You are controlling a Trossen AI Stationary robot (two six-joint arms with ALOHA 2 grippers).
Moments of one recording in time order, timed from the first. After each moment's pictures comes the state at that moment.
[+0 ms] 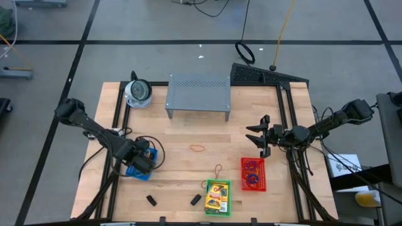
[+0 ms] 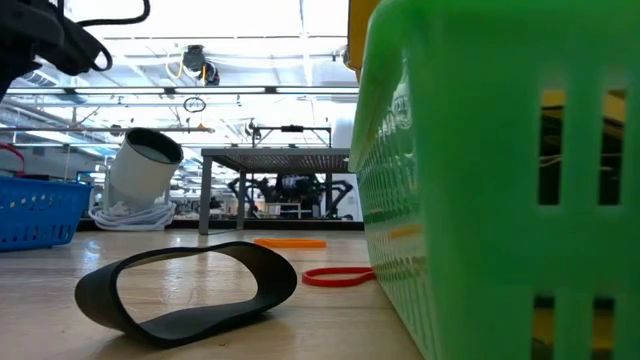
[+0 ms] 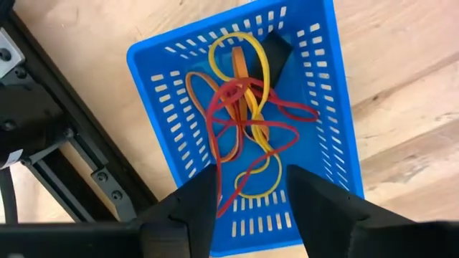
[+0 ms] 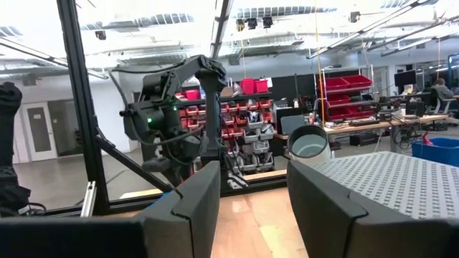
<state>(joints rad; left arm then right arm) -0.56 1.34 0.96 -1.28 0.03 -1.60 0.33 0.89 0.02 1.20 0.44 0.00</state>
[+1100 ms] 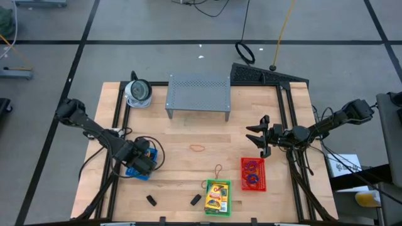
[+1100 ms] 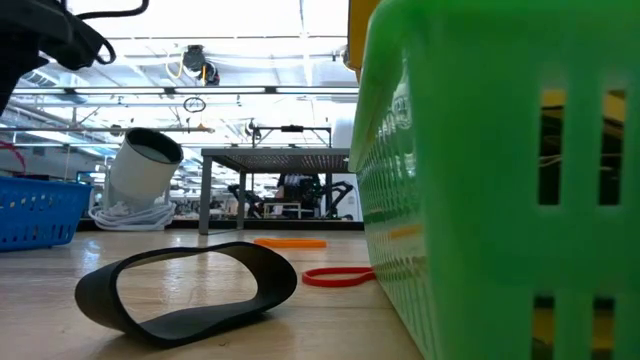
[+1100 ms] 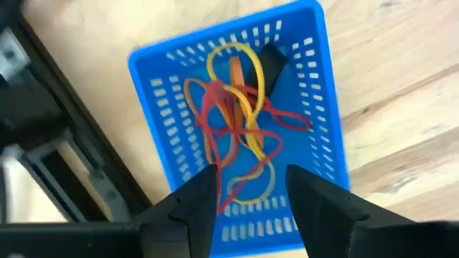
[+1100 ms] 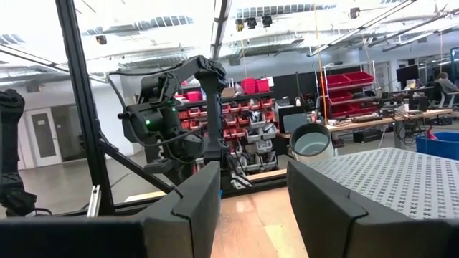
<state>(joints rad) -0.58 1.35 0.99 -1.31 0.00 -1.66 0.33 0.89 0.02 1.20 0.44 0.03</state>
